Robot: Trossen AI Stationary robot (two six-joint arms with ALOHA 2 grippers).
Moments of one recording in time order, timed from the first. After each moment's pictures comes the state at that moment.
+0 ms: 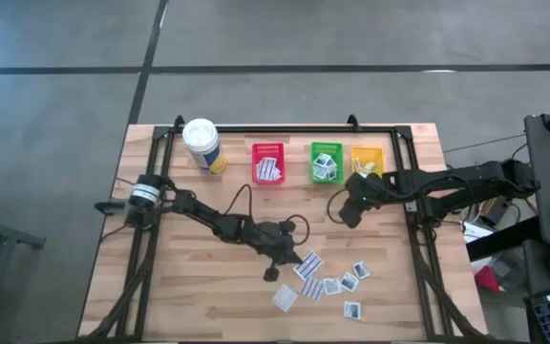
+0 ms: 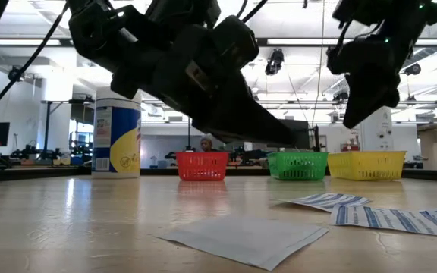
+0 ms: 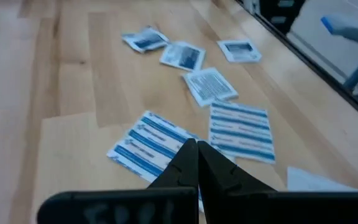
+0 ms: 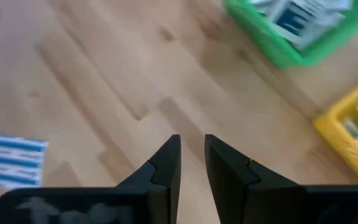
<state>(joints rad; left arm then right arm) -0.21 1.98 1.02 0.52 0.16 -0.05 -0.01 1.11 0.70 -0.69 0.18 0.70</state>
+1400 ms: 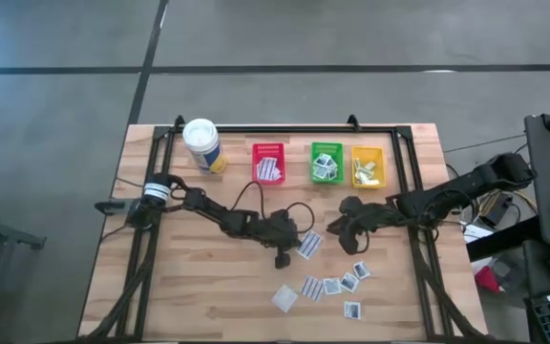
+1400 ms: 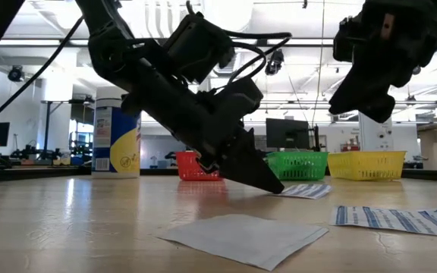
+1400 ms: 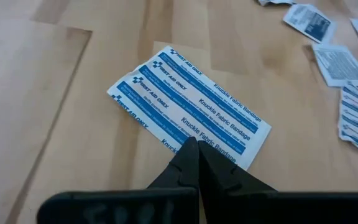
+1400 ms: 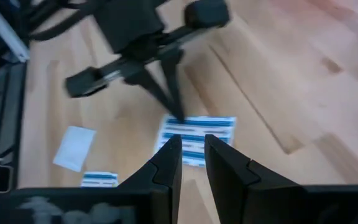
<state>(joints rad) -0.14 2.09 1.05 0.40 -0.03 -0.26 0.26 1.12 0.49 -0.06 0.18 0.77</state>
